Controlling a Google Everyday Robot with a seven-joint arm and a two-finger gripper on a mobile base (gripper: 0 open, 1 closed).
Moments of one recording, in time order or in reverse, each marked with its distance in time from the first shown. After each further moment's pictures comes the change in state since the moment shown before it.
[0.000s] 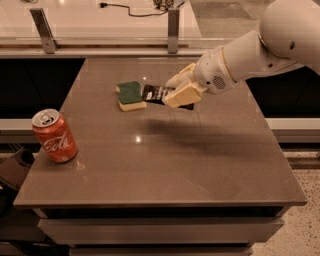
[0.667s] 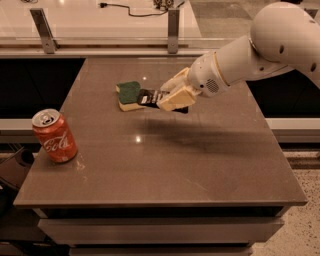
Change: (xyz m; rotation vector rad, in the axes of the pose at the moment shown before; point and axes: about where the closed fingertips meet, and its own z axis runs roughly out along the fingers) arm 0.001 0.004 0.016 -0.032 -0.004 0.014
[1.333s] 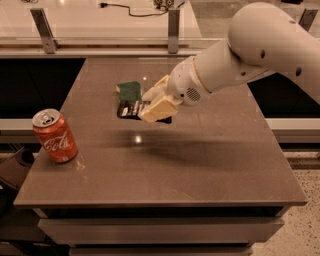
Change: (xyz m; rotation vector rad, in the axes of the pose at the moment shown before) arm -0.023 0.045 0.026 -0.053 0.028 -0.040
